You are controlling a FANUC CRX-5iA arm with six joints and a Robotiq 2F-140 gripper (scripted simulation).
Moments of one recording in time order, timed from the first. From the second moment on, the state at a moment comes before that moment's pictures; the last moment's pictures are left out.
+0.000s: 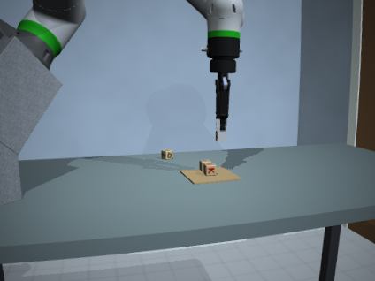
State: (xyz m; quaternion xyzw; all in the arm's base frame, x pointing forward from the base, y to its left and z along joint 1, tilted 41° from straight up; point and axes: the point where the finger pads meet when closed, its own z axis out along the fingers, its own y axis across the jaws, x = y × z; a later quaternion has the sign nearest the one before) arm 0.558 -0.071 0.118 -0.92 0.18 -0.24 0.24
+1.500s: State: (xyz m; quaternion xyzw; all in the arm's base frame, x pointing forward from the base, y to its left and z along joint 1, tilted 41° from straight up) arm 0.520 -0.118 0.075 -0.64 0.69 -0.06 0.35
